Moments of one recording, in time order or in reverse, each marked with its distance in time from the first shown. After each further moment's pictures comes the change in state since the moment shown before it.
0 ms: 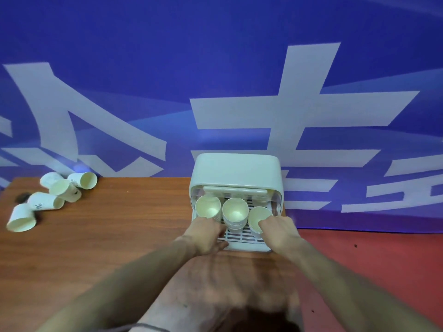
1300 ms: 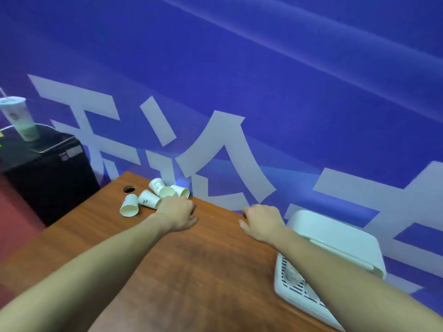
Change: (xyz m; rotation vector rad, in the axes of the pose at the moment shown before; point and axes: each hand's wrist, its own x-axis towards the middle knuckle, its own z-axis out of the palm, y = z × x) left_hand -0.260 -0.265 -0.063 0.077 0.259 -0.598; right_hand 0.040 -0.284 -0.220 -0.027 0.436 -0.321
